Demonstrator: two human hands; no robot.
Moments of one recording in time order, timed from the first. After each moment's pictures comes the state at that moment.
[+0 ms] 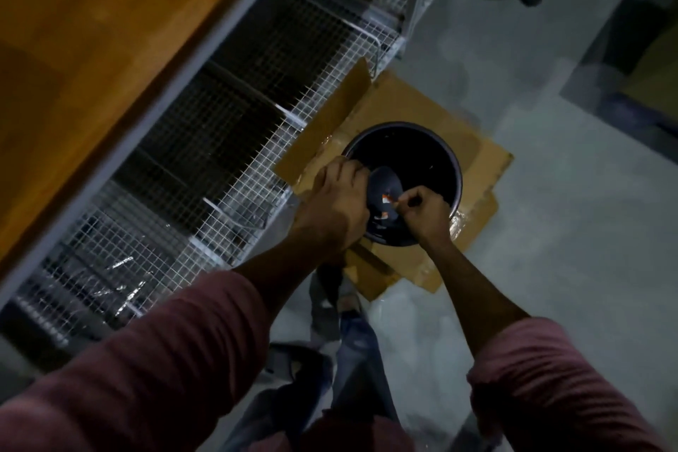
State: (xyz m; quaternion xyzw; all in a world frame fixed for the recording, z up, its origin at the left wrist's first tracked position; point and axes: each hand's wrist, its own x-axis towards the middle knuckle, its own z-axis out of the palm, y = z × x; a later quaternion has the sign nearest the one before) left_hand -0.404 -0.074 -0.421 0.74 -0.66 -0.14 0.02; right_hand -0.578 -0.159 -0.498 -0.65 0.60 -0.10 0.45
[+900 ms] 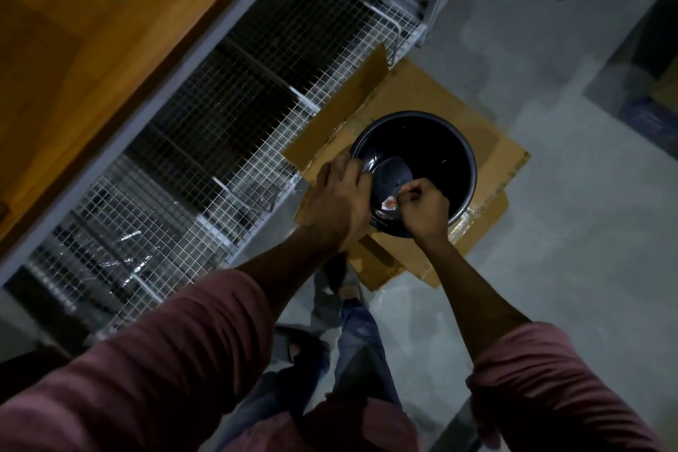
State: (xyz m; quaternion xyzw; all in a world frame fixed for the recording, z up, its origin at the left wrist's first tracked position) left_hand -0.408 -0.048 -0.416 0.75 -0.66 -0.11 0.02; right_hand -0.560 -0.138 -0.489 -0.66 0.60 -0.11 0.44
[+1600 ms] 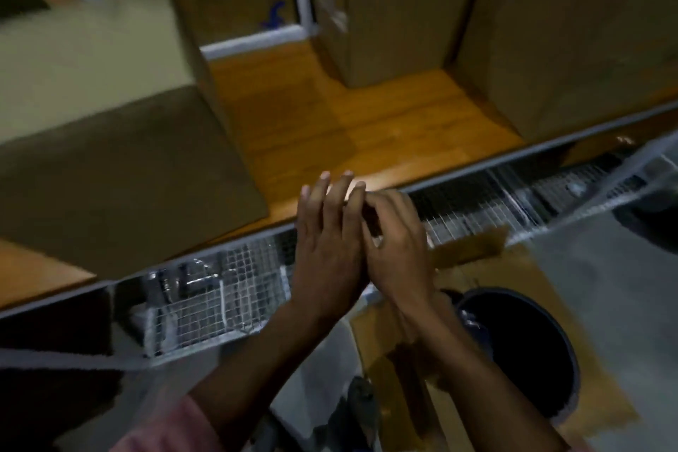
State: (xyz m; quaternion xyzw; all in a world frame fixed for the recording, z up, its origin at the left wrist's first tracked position) left_hand -0.312 0.078 -0.240 0.88 -0.34 0.24 0.21; right_hand -0.344 -0.033 -0.251 -0.88 0.04 -0.31 0.35
